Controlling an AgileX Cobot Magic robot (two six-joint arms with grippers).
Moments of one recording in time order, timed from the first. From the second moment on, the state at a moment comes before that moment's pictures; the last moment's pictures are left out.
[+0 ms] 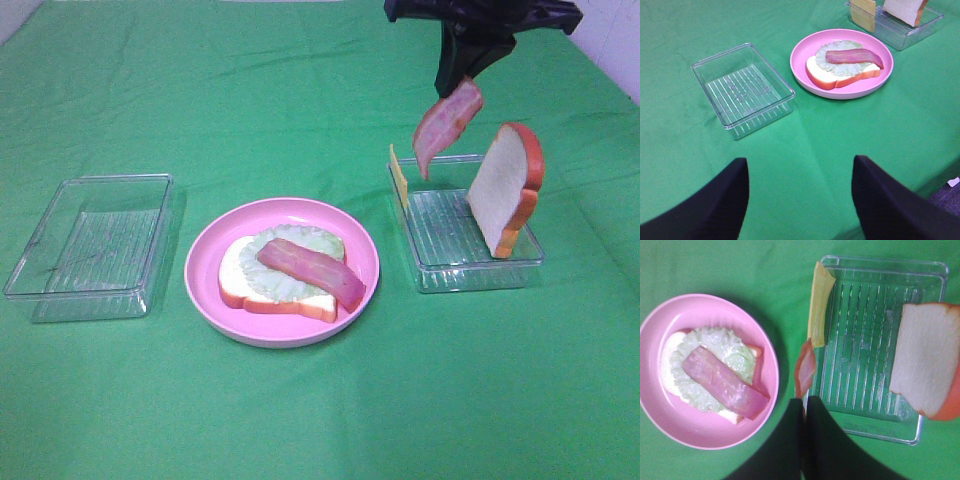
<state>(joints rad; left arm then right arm) -0.57 0.00 -0.50 0.07 1.05 -0.05 0.36 1.93 -1.84 0.13 1.22 0.14</state>
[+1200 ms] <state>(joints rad) -0.57 0.00 -0.50 0.07 1.05 -0.05 0.59 2.14 -1.84 0.63 1.07 -0.10</state>
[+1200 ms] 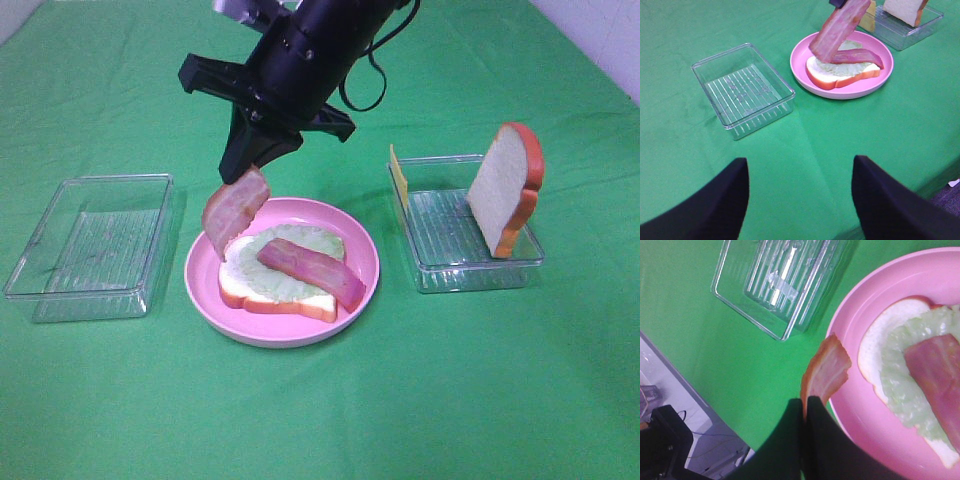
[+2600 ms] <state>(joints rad) -0.57 0.00 -0.50 0.07 1.05 -0.05 0.59 2.21 -1.86 0.17 1.01 0.14</state>
